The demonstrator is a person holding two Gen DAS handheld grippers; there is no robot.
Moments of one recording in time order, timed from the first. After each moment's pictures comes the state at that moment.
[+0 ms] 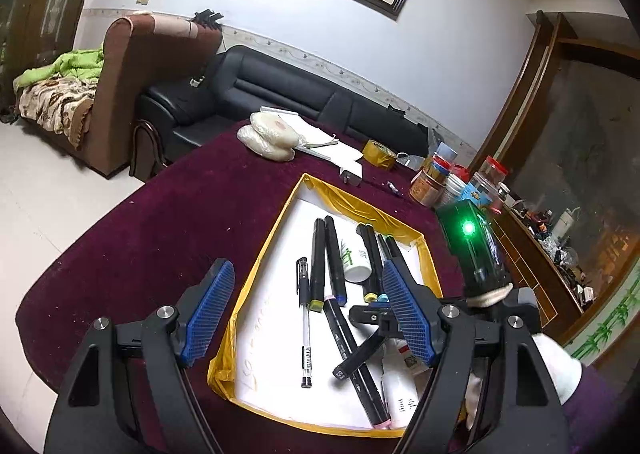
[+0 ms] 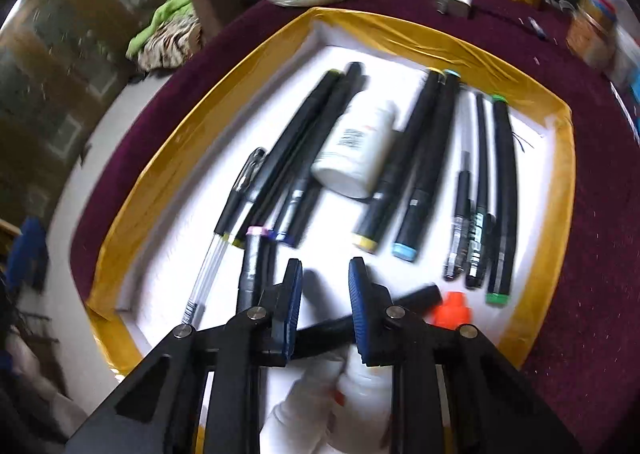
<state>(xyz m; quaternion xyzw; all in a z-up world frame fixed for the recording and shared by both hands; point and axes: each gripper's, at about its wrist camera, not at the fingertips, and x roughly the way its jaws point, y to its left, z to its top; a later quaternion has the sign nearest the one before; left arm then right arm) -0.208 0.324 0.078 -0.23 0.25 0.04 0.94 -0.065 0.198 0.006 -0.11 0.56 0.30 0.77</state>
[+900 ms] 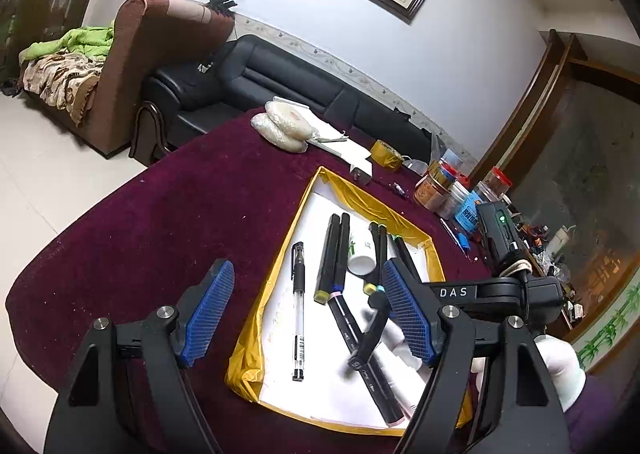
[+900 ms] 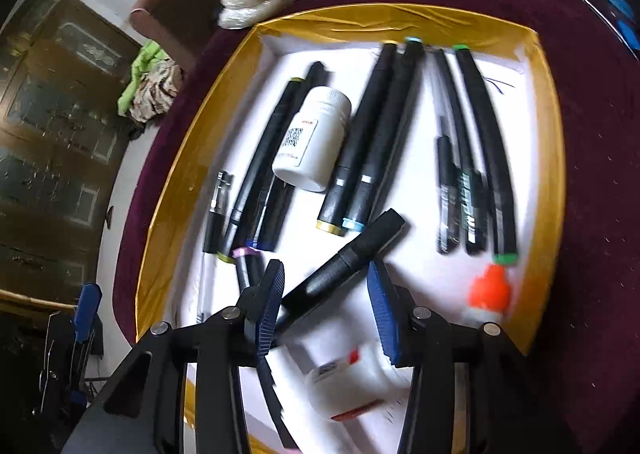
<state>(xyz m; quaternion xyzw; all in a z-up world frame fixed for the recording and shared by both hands) -0.209 0.346 0.060 -0.27 0.25 0.04 0.93 -0.046 0.172 -0.003 0.04 0.61 0.27 0.75</state>
